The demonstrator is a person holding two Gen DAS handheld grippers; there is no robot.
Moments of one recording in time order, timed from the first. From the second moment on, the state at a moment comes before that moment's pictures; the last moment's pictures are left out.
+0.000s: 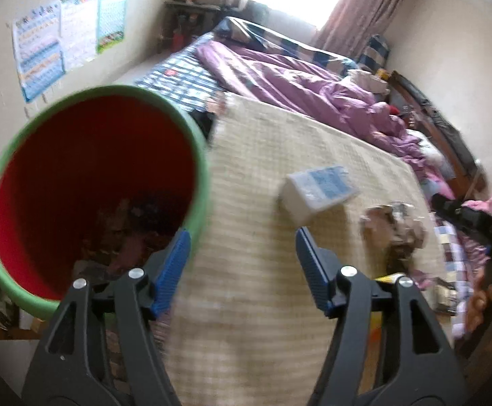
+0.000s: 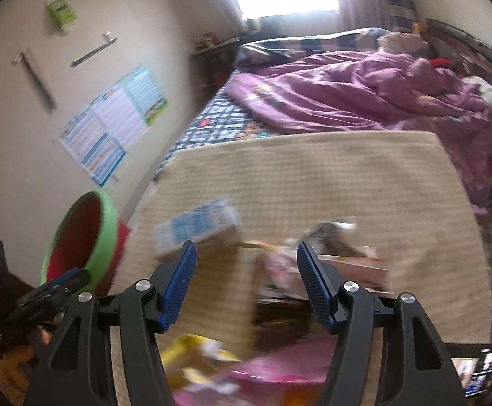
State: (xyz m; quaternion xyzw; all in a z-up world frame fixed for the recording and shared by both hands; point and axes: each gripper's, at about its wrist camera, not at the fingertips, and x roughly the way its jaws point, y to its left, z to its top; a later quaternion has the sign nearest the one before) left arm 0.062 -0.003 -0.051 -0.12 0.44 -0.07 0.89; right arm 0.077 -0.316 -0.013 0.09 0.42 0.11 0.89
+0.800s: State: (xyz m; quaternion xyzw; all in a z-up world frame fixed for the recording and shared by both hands) left arm 0.036 -0.134 -0.110 -0.09 0.52 -0.18 0.83; right arm 0.059 -0.404 -0.051 0.11 0.48 0.13 0.86
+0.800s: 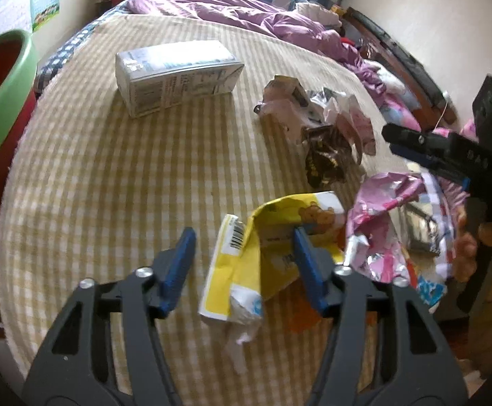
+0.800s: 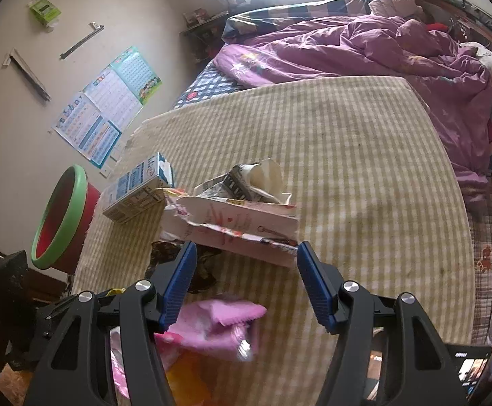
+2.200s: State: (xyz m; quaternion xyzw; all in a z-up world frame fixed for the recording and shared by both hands) left arm 0.030 -0.095 -0.104 -0.10 0.52 -0.10 0.84; right arm 0.094 -0.387 -0.084 0.01 0.54 0.21 0.82
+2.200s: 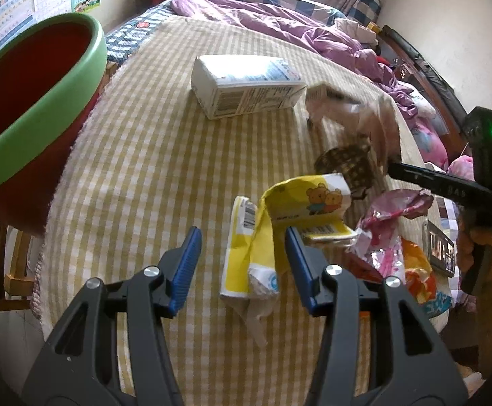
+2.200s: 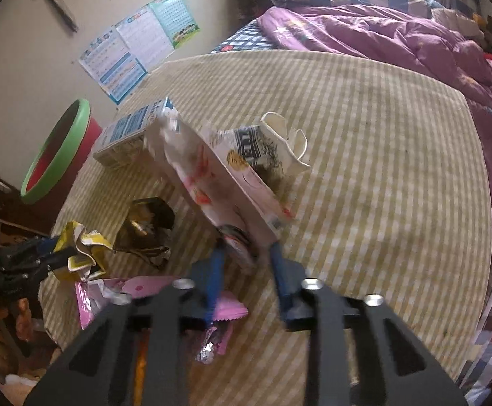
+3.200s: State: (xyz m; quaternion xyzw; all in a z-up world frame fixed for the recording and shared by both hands) left arm 0.029 -0.084 -0.100 -0.10 0.51 -0.08 0.85; right arm 0.095 -0.373 -0.063 0.04 0.49 0.19 0.85
